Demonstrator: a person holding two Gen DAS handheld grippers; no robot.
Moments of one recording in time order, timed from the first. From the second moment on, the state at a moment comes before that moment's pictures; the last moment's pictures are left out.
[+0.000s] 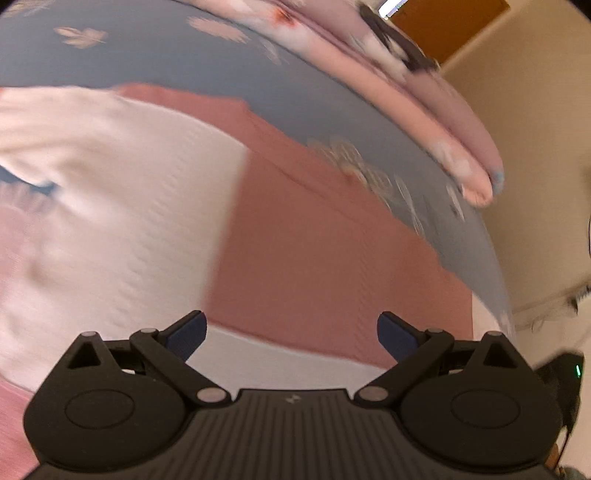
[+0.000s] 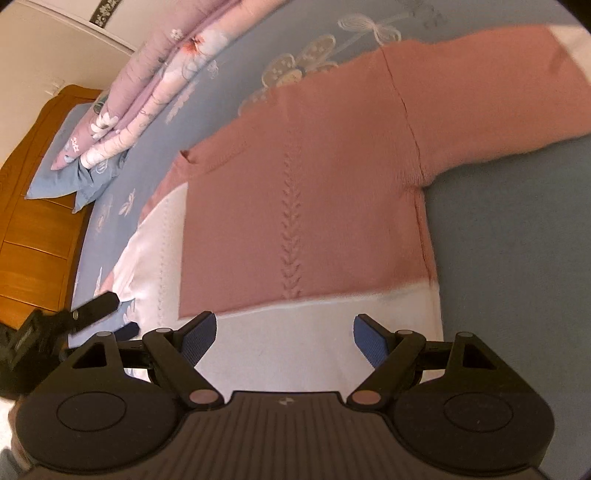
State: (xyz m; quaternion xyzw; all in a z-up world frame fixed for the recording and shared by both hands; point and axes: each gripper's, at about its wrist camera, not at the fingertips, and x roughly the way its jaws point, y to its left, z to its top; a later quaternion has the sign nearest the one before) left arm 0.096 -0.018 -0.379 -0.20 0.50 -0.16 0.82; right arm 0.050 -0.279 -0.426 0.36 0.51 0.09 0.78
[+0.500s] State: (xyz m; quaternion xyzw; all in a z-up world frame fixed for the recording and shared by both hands) left arm 0.077 -0.093 -0.401 -0.19 0.55 -0.18 0.79; right arm 0.056 -0.334 -0.415 0.37 0.48 0.09 0.79
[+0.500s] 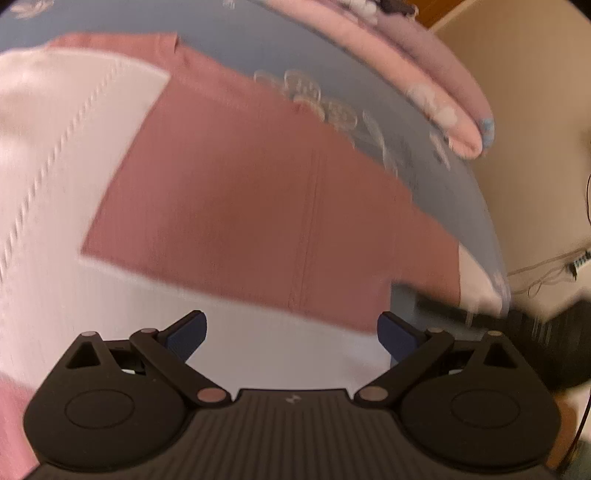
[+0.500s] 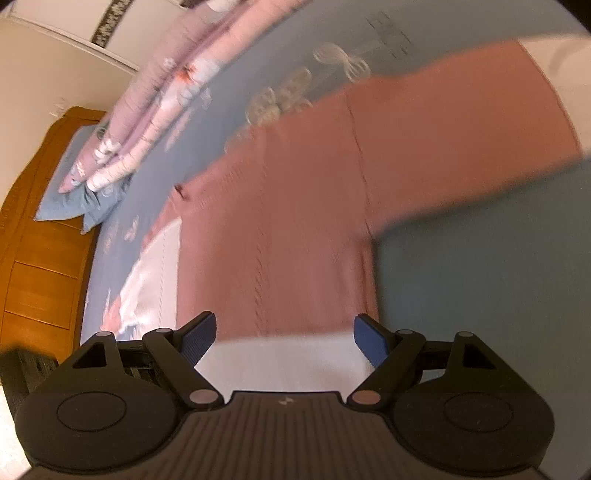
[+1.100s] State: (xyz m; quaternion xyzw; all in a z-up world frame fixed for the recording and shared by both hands) left arm 0.067 -0.100 -0.408 -0.24 0.58 -0.17 0.76; right arm 0.040 -0.427 -0.384 0.37 0.41 -0.03 0.84
